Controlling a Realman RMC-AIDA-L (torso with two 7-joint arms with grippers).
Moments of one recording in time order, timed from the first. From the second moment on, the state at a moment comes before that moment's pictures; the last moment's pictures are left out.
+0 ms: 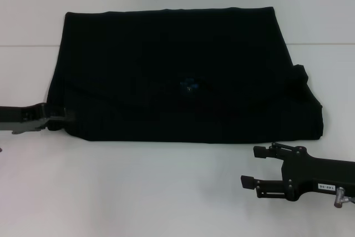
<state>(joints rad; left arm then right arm) -0.61 -1.92 0.60 0.58 2.33 1.23 -2.37 0.49 2.08 -0.66 -0.49 -2.06 -1.48 1.19</state>
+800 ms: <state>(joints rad) -0.62 -1.91 0.63 0.58 2.36 1.23 -2.37 0.49 2.07 -0.65 -0.50 -2.06 -1.48 1.24</state>
